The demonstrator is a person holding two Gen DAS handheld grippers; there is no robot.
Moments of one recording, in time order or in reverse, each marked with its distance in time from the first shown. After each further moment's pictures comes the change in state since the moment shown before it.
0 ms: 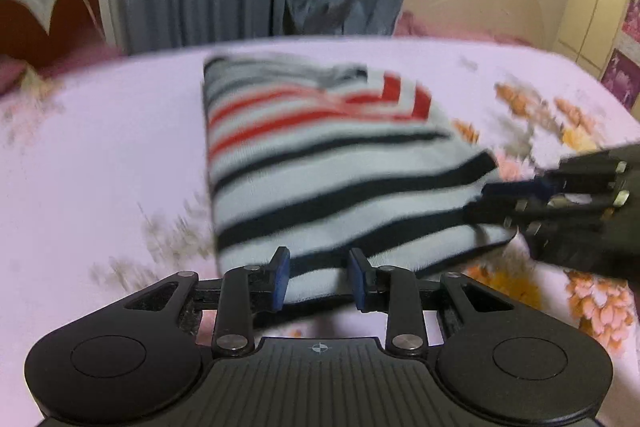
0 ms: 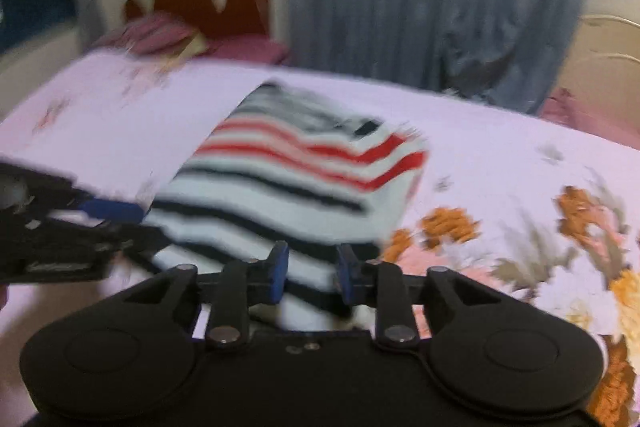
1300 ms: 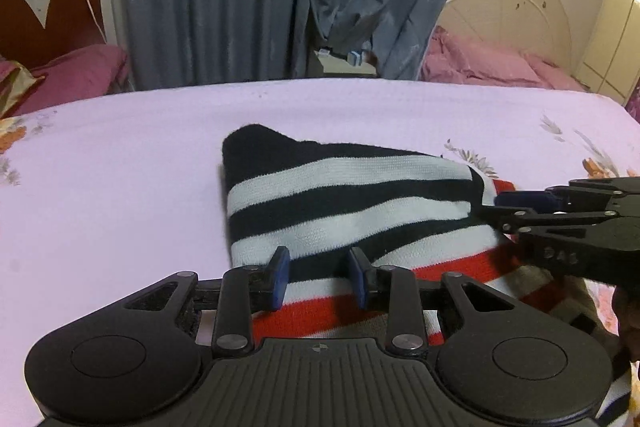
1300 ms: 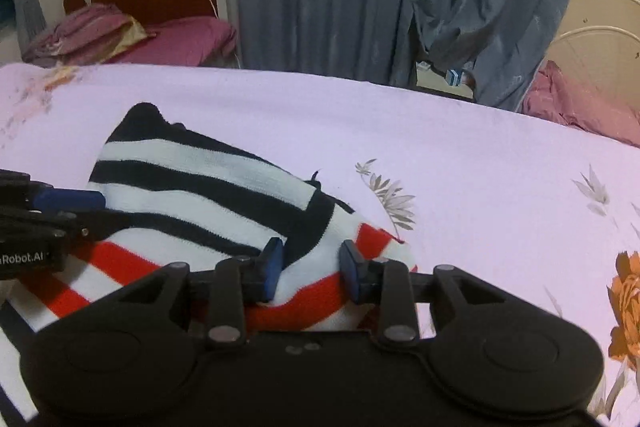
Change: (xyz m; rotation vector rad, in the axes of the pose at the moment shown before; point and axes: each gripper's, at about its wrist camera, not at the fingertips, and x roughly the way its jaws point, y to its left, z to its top) left arm 0.112 0.054 0.124 -0.029 -0.042 0.026; right arm 0.138 -0.067 0.096 0.136 0.002 -0.079
